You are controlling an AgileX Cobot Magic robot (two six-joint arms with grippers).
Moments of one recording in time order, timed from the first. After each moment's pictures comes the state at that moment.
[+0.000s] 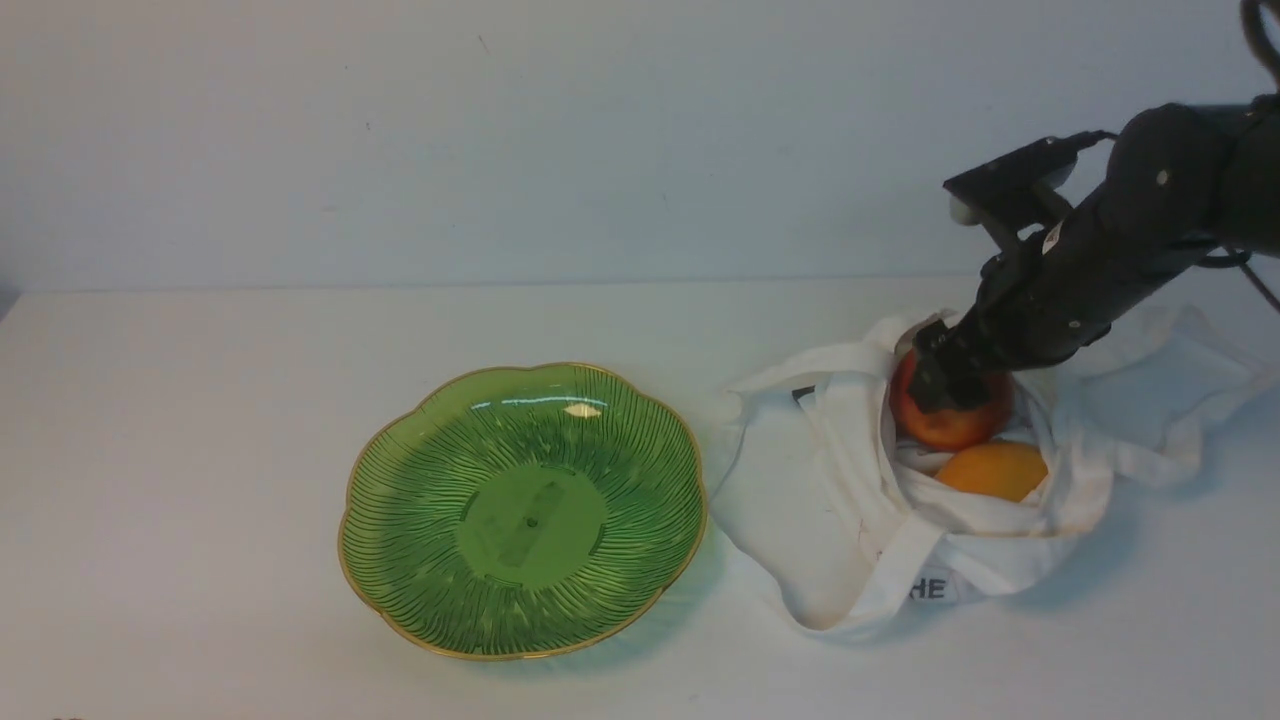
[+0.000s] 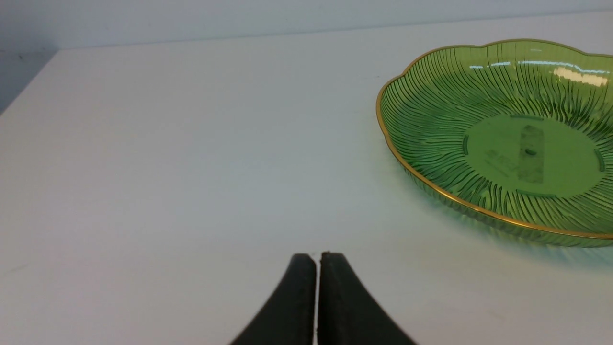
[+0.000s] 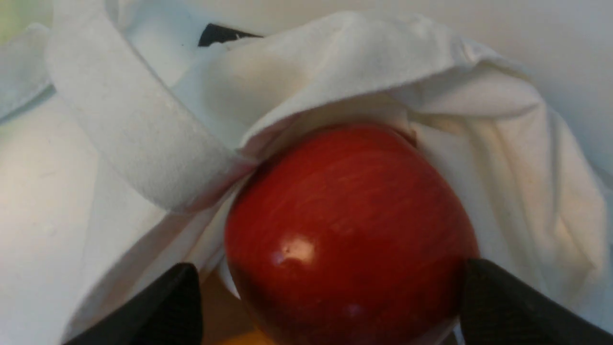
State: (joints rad) right arm 0.20 1.90 -1.39 0.13 0.79 -0.41; left arm -0.02 -0.02 0.03 0.01 0.39 0.03
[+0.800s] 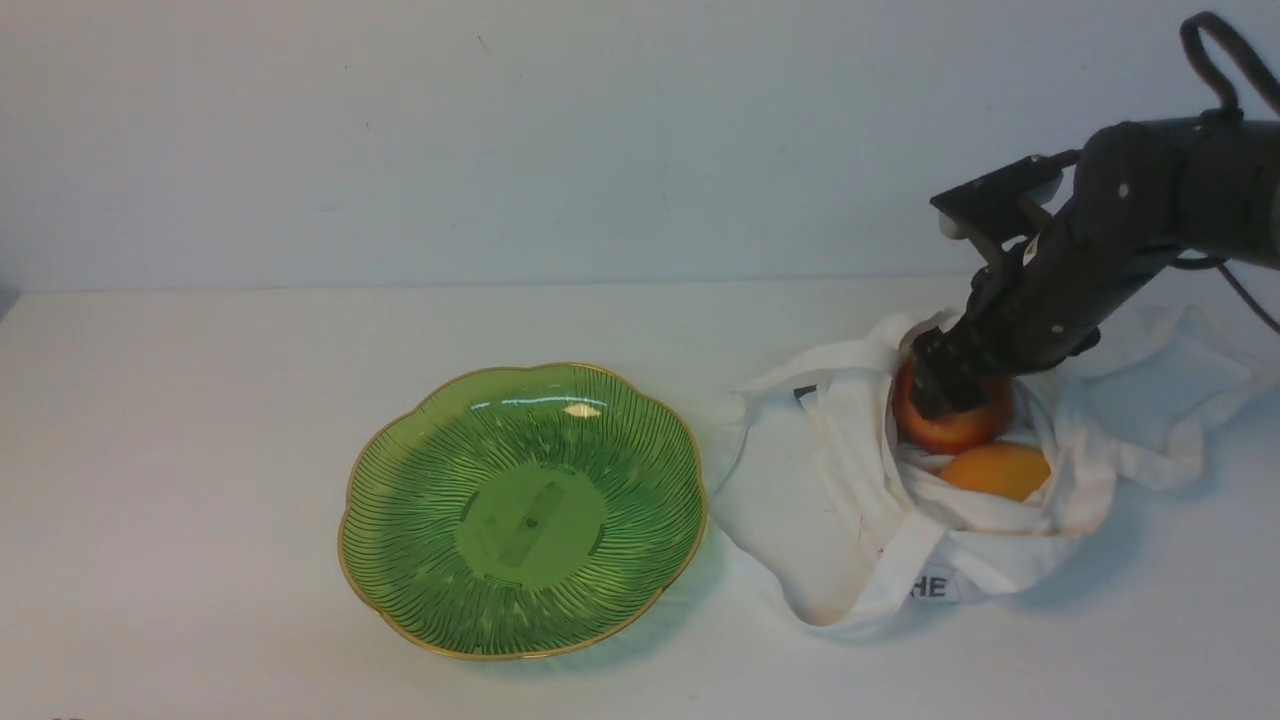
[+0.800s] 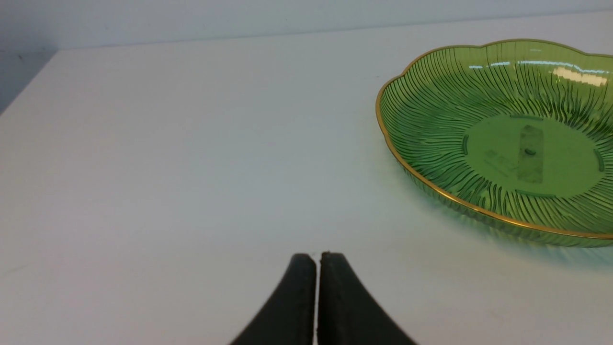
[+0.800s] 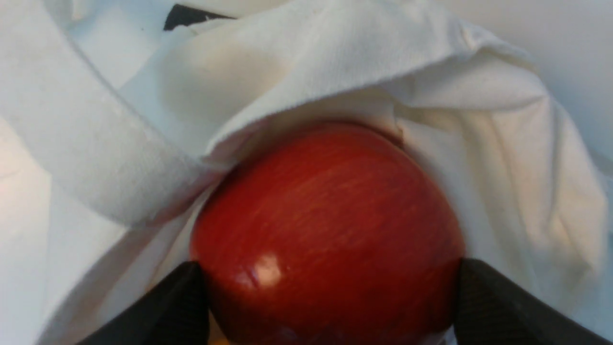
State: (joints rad) right arm 0.20 1.94 -1.45 0.08 0.86 -0.32; left arm -0.02 -0.02 0.03 0.01 0.39 0.03
